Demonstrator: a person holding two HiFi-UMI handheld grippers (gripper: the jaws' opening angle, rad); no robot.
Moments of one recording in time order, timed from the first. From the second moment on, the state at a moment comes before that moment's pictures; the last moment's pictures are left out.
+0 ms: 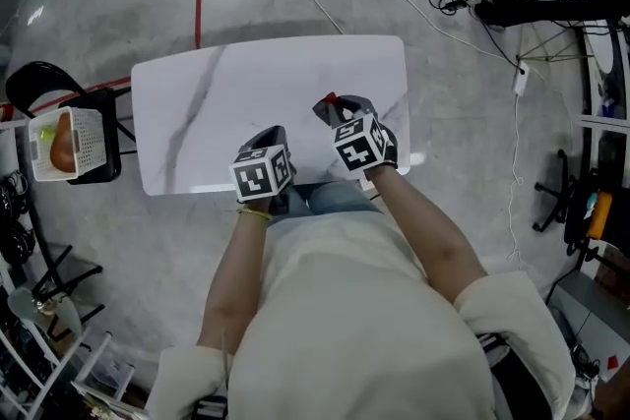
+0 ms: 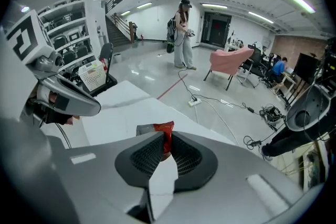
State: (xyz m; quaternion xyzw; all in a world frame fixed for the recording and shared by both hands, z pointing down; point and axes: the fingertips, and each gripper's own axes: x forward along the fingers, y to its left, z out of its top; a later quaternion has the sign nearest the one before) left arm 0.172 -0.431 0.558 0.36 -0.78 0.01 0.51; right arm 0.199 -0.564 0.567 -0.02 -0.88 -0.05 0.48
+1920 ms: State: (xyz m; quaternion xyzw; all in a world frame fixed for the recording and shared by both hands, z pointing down) left arm 0.124 -0.148 0.497 0.23 -0.87 -0.07 0.43; right arm 0.121 -0.273 0.501 -0.20 -0.89 -0.14 0.39
